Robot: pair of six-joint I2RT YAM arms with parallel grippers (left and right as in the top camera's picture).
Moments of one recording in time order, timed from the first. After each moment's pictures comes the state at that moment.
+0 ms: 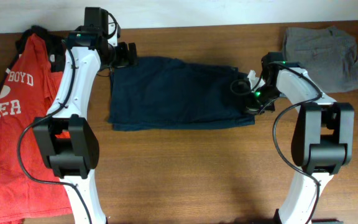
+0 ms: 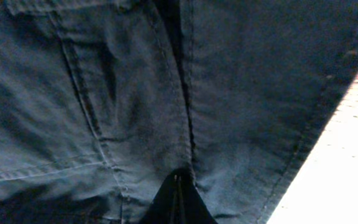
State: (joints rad) left arm -0.07 2.20 2.05 -0.96 0.14 -0.16; right arm -0.03 2.12 1.51 -0.99 -0.34 -0.03
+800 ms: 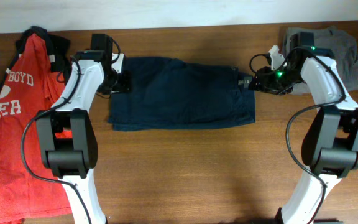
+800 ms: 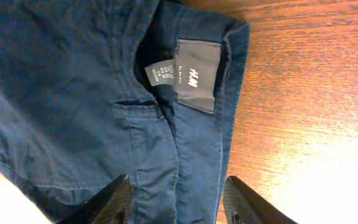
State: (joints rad) left arm -0.06 2.20 1.78 -0.90 0.14 -0.04; right arm -0.15 2.11 1.70 -1.01 -0.47 -0.07
